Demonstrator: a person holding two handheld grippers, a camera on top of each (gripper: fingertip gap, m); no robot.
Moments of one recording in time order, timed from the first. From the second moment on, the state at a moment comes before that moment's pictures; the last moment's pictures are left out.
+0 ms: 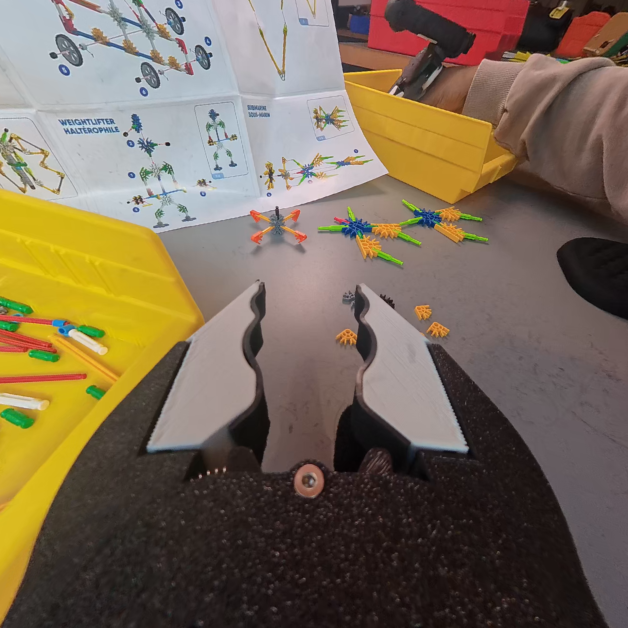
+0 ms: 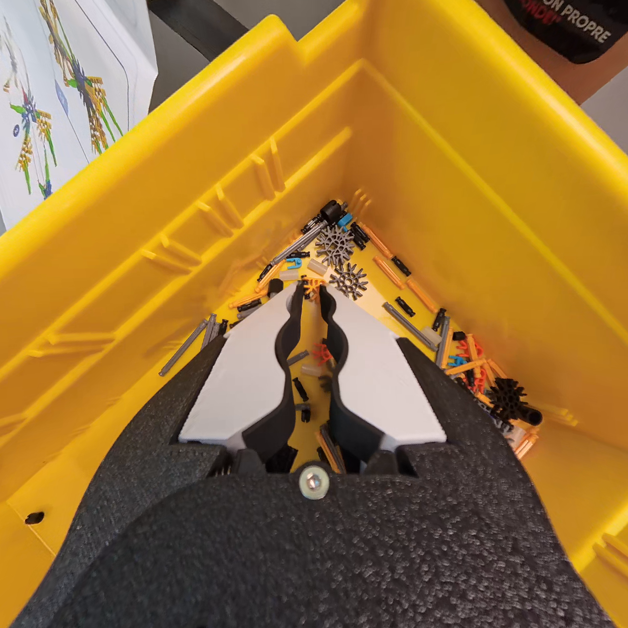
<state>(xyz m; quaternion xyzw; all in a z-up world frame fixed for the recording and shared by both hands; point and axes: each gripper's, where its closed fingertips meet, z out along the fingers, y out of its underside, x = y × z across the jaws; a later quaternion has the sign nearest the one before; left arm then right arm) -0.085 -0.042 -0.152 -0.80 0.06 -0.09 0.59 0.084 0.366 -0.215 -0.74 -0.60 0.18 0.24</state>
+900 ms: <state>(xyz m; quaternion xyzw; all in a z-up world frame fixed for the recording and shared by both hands) -0.068 -0.050 -0.145 -0.79 0.09 -0.09 0.60 0.086 0.152 -0.032 -0.51 -0.57 0.51 0.39</state>
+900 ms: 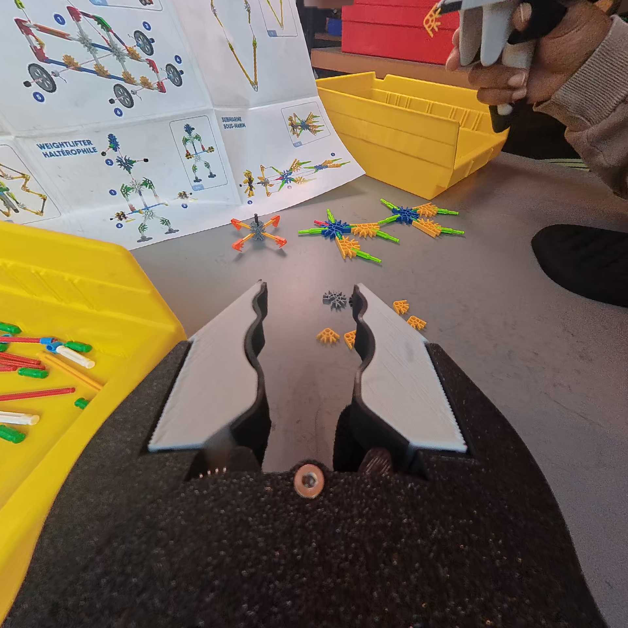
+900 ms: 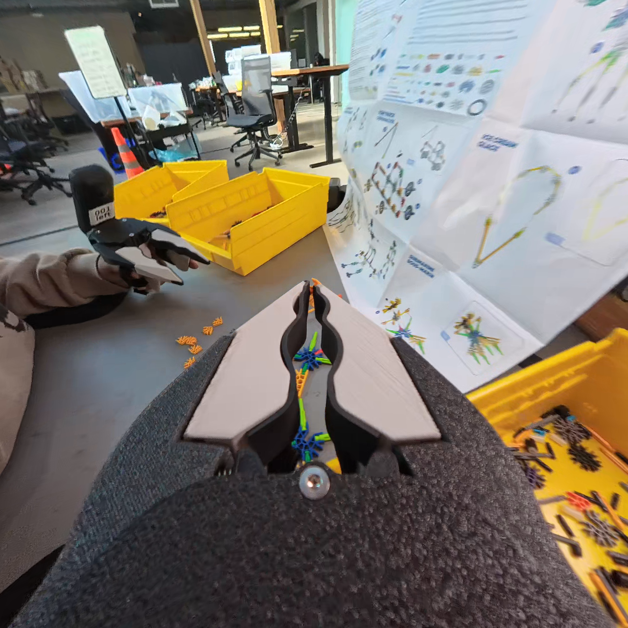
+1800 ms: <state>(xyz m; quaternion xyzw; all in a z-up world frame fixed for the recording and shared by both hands) -0.027 -0.070 -0.211 -0.87 0.21 -0.07 0.43 -0.001 -0.021 -0.173 -0.45 -0.74 0.35 0.36</state>
